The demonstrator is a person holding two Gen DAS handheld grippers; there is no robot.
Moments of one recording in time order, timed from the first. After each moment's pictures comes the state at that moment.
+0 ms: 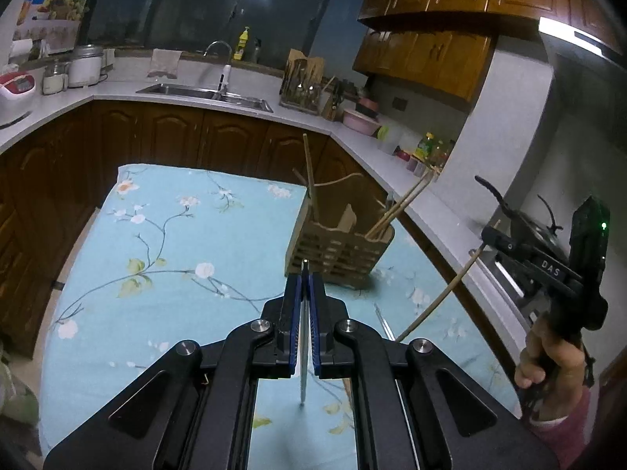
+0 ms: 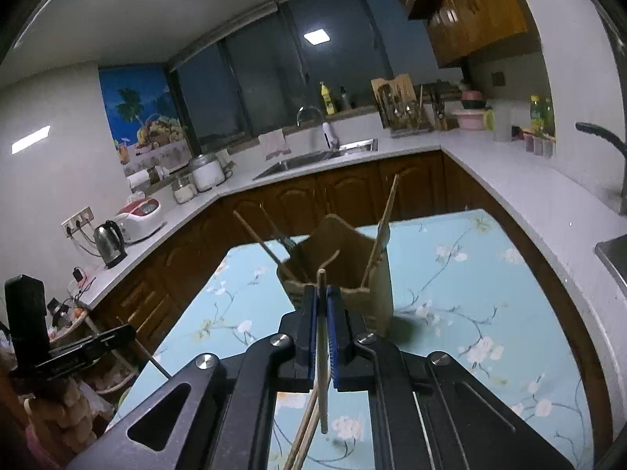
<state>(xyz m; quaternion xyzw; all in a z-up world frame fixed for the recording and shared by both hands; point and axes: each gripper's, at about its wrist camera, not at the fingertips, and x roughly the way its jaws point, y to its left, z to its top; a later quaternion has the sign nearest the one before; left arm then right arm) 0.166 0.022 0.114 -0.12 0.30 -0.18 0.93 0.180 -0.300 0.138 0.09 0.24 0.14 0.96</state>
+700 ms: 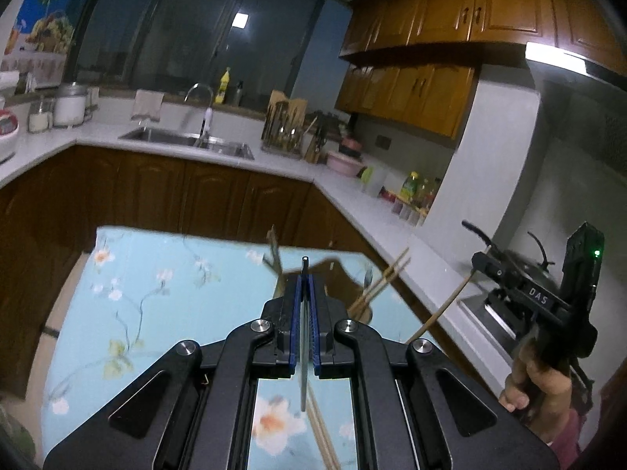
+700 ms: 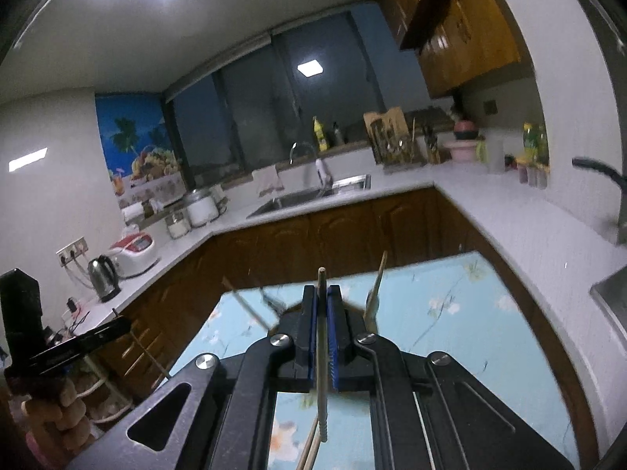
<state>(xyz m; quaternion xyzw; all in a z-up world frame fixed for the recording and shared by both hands) 0.217 -0.002 0.182 -0.12 0.21 -0.19 0.95 0.210 -0.316 0.184 0.10 0.17 0.12 0.97</state>
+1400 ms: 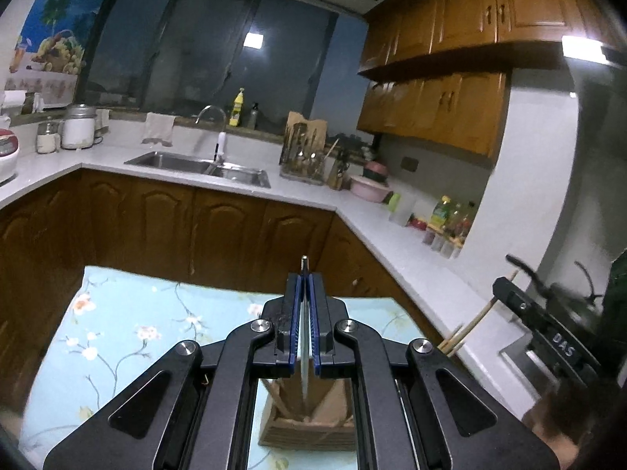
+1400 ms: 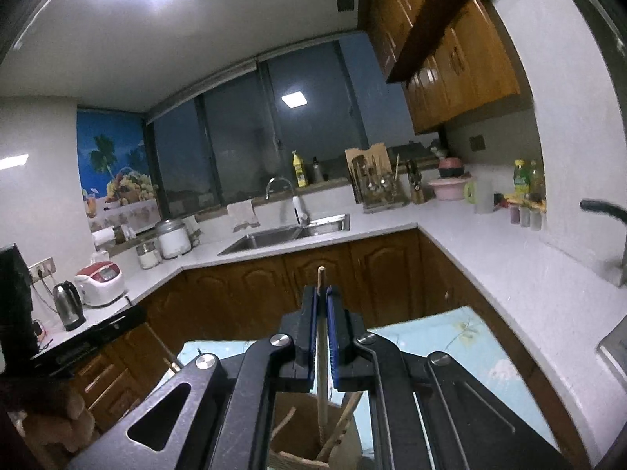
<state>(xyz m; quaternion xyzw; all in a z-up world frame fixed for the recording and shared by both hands) 0.337 -0.062 0.164 -0.11 0.18 -0.14 0.97 0.292 -0.312 0.172 0.09 0.12 0.08 0.99</state>
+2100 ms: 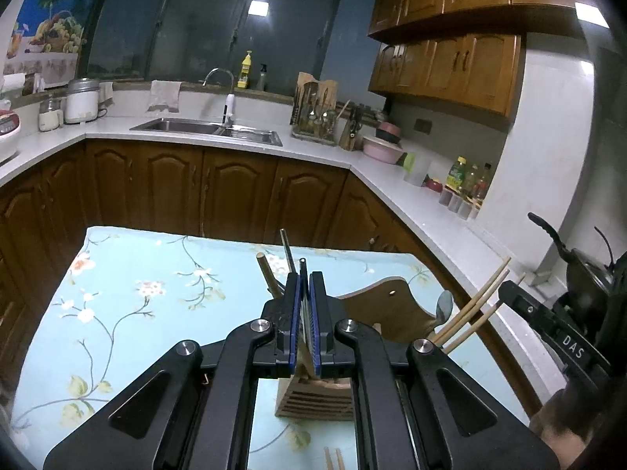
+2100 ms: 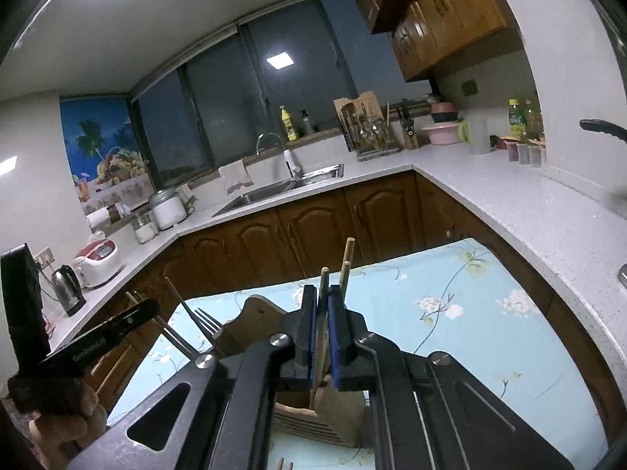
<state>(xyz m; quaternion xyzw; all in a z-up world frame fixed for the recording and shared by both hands) 0.346 -0.066 0.110 -0.09 0.24 -0.13 0.96 0.304 -0.324 0.118 0.12 0.20 0.08 0.97</state>
